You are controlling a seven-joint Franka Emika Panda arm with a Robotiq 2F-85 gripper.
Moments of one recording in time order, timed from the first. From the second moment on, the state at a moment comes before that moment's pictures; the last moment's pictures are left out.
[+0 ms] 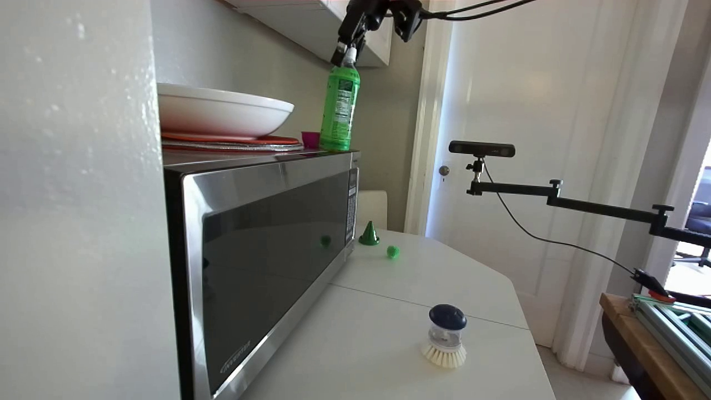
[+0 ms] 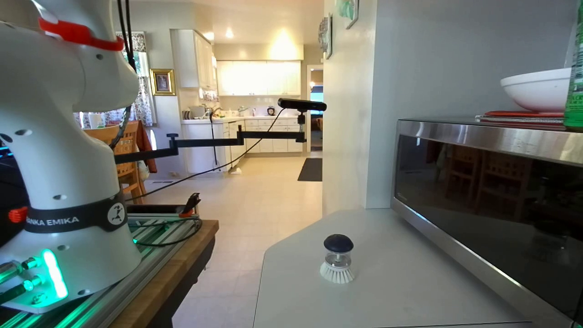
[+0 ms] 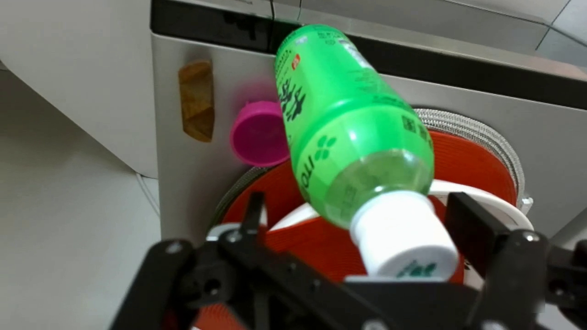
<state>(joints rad) -0.16 0.34 -0.06 -1.33 0.30 1.97 -0.61</state>
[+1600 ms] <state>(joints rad) -0.20 -0.07 -0.12 -1.48 0.25 1.63 -0.64</state>
